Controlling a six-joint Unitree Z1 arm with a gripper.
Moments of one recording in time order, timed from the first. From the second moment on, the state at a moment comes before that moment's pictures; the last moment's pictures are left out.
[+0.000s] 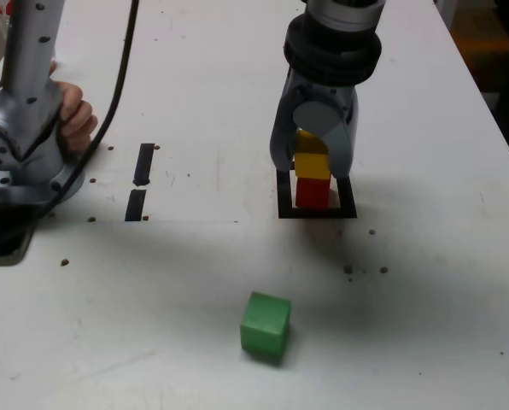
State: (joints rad) arm -0.22 2.03 -1.67 1.38 0.06 0.00
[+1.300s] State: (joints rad) arm -0.20 2.02 -1.65 1.35 0.08 0.04
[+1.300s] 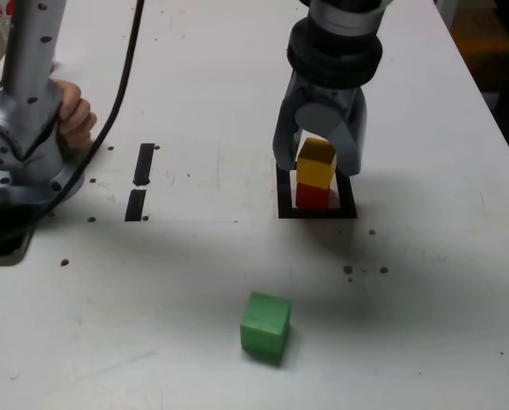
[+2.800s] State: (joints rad) arm -0.60 1.93 -1.65 1.44 -0.01 -0.26
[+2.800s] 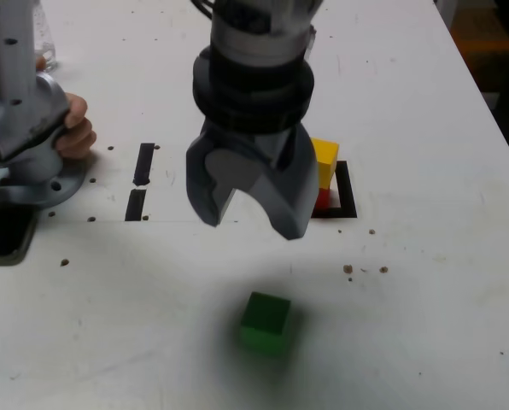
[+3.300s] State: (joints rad) arm -0.69 2.01 -1.68 1.41 -0.04 -0.31
